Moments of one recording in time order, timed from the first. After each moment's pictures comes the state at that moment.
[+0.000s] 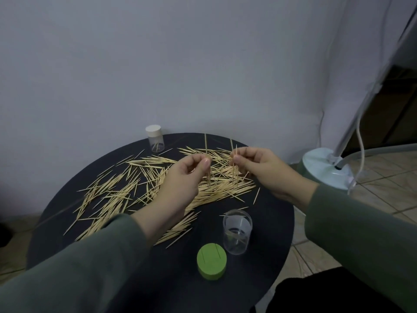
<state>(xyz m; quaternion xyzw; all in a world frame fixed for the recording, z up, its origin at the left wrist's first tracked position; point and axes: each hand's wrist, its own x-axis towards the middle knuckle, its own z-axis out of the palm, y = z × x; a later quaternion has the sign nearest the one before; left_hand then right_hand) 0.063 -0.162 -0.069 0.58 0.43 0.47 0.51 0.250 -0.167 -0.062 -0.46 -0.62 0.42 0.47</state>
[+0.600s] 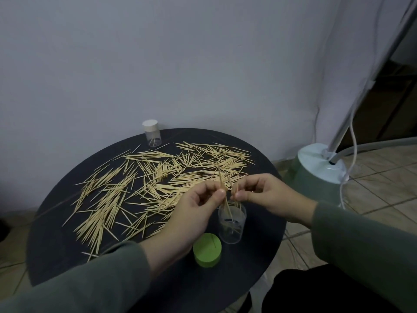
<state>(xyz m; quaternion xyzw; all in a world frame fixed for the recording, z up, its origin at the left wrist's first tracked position) 0.070 -0.209 -0.111 0.60 0.33 0.44 0.58 0.264 -0.210 -0.093 -0.45 -0.67 0.46 0.38</state>
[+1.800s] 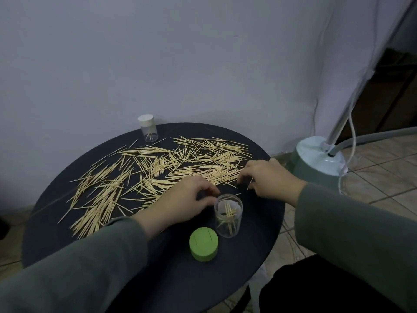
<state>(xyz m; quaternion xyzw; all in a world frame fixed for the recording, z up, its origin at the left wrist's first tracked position) 0.057 -0.155 -0.116 0.88 0.41 0.12 0.19 0.286 -0.169 -0.102 -0.62 -0.78 0.02 -0.02</state>
